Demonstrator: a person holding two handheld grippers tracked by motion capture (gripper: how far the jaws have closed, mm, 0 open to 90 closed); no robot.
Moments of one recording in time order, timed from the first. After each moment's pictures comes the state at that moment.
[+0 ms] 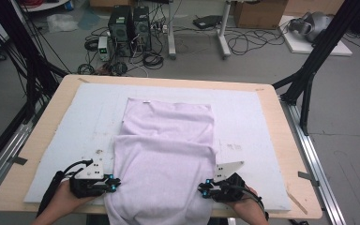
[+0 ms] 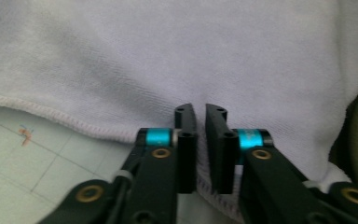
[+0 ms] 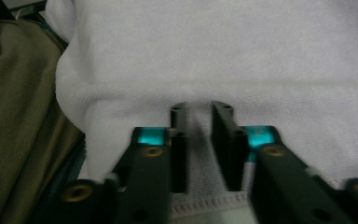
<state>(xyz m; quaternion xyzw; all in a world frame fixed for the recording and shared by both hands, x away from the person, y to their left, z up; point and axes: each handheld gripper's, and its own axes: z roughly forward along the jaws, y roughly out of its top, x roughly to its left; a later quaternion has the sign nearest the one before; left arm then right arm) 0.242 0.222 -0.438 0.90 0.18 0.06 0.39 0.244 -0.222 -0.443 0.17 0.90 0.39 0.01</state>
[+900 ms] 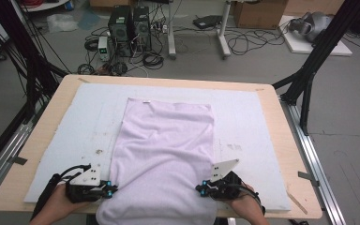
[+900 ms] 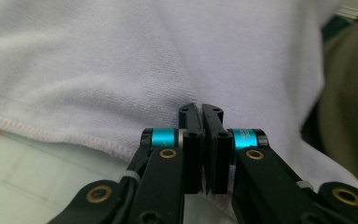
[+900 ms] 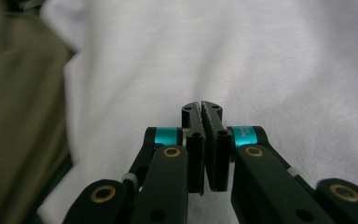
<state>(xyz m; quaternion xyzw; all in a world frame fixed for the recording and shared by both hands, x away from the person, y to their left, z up) 0.221 0.232 -0.434 0.91 0.13 0.04 0.38 0.246 -0.213 -0.441 0.12 0.92 0.38 -0.01</state>
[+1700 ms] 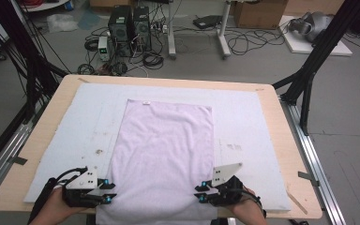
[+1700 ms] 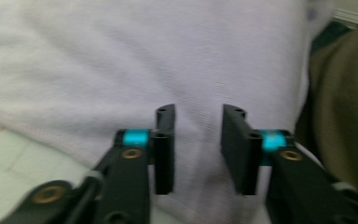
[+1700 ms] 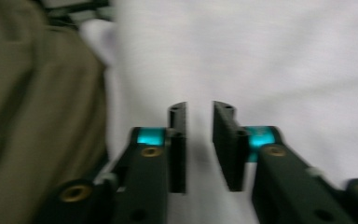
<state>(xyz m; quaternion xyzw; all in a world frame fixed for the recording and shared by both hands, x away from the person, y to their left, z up) 0.226 0.229 -0.433 0.90 0.16 0.07 0.39 0.238 -0.213 -0.431 0.13 0.90 0.41 0.01</state>
